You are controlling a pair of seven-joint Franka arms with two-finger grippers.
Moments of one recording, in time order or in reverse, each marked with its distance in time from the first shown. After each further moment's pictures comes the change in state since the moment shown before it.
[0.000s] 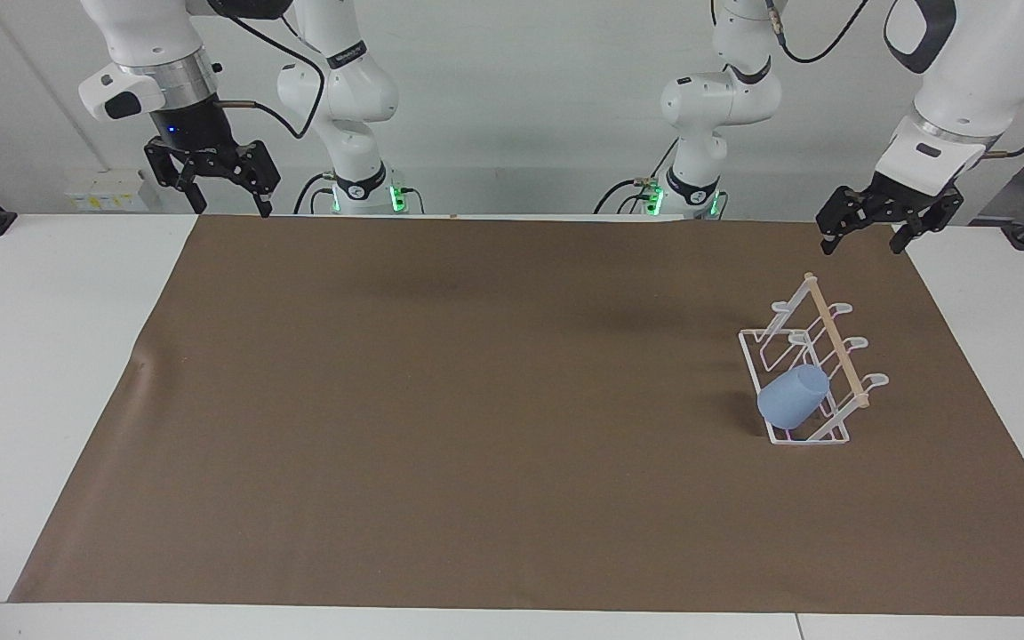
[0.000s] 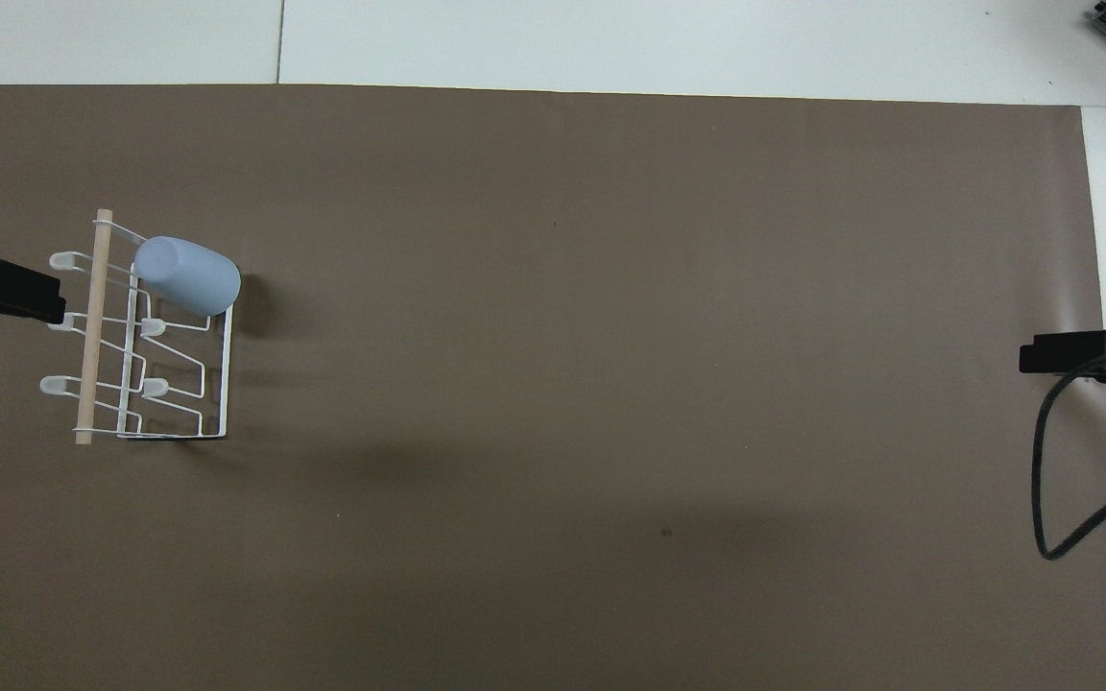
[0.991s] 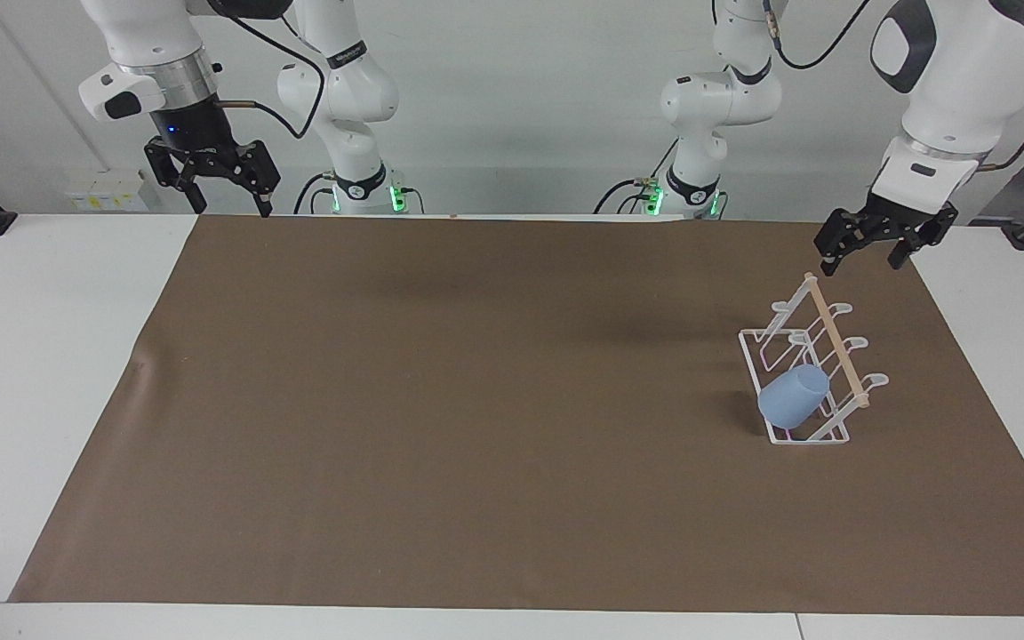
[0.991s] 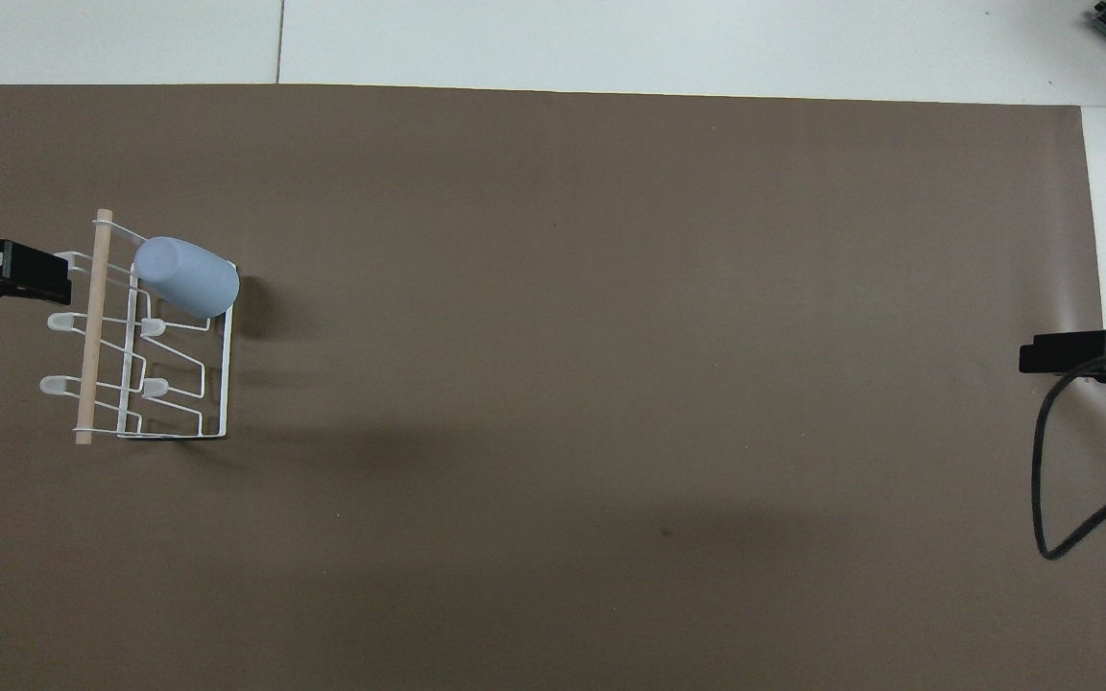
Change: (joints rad) left arm -0.004 0.010 0.012 -0.013 0.013 0.038 -0.035; right arm 0.000 0.000 0.000 0.000 0.000 0.000 0.000
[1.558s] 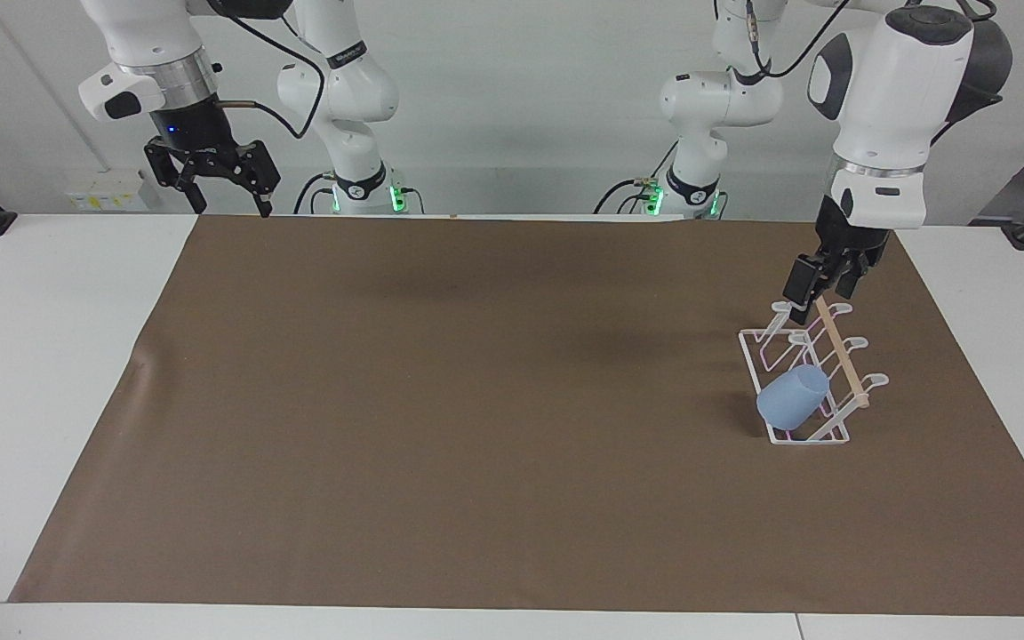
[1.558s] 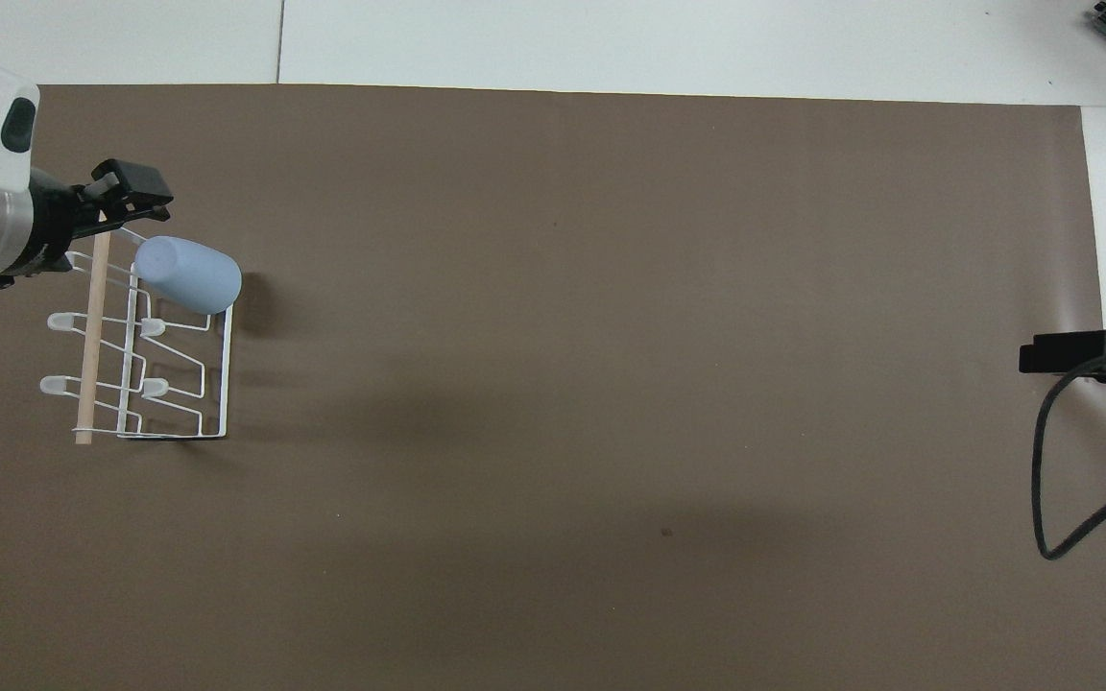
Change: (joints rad) left arm -0.114 0.000 -0.003 -0.105 0.039 0.288 -0.527; right arm 0.000 0.000 0.000 0.000 0.000 0.000 0.000
